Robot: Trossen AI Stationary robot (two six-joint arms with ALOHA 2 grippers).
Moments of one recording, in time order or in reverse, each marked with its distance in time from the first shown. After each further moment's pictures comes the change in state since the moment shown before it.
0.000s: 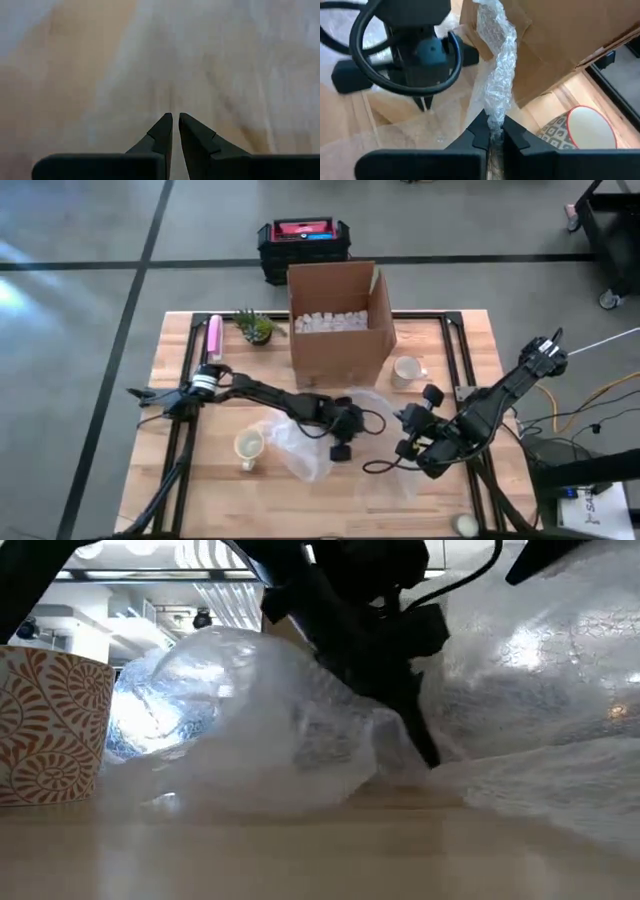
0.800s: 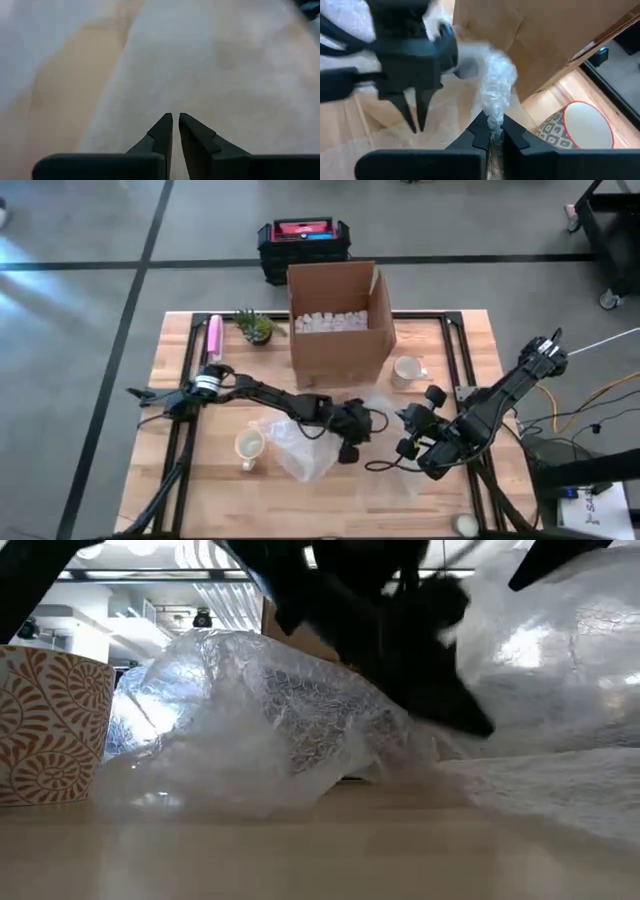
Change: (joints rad) left arm 0.014 0.067 -0.021 0.334 0.075 0.019; right arm 0.016 -0.001 -0.023 -0.016 0.059 0.066
